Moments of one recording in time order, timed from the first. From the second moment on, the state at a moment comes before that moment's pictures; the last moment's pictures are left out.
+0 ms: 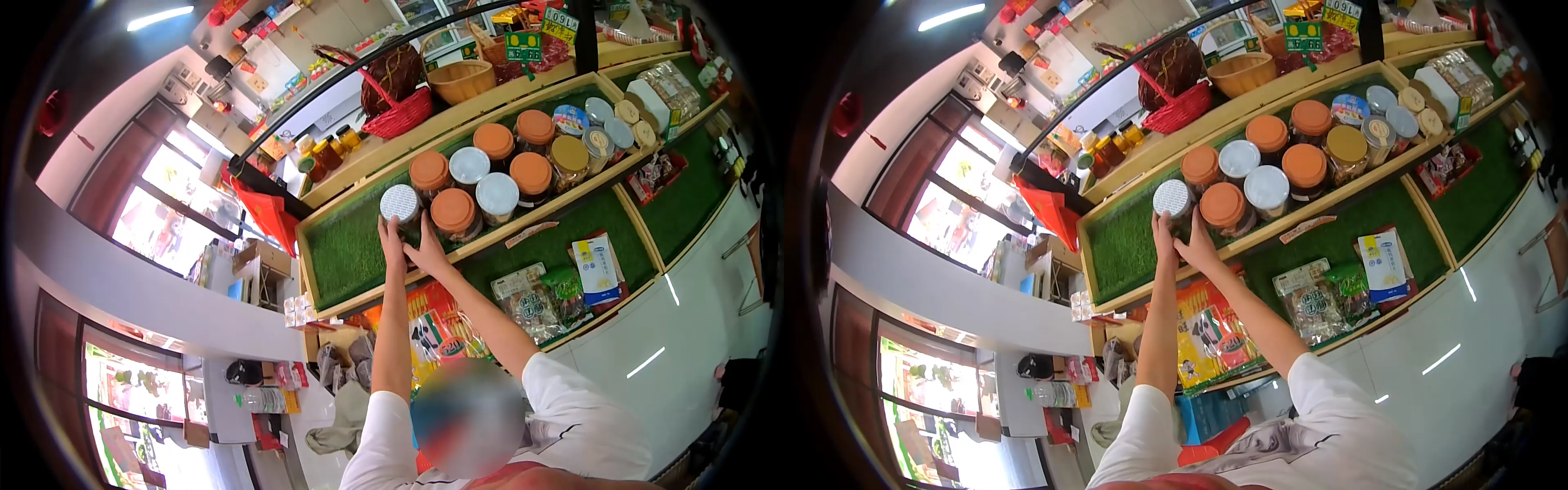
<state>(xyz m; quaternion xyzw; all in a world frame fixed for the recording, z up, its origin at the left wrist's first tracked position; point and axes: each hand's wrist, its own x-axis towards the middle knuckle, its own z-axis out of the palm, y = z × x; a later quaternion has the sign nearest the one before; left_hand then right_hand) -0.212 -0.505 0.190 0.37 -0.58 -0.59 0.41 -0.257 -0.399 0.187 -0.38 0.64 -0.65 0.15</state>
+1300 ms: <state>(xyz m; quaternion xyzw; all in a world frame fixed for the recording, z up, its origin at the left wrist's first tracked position) 0.533 -0.060 0.015 0.51 -0.19 -0.71 0.44 0.377 -0.083 0.015 -0.58 0.46 -0.02 0.67</state>
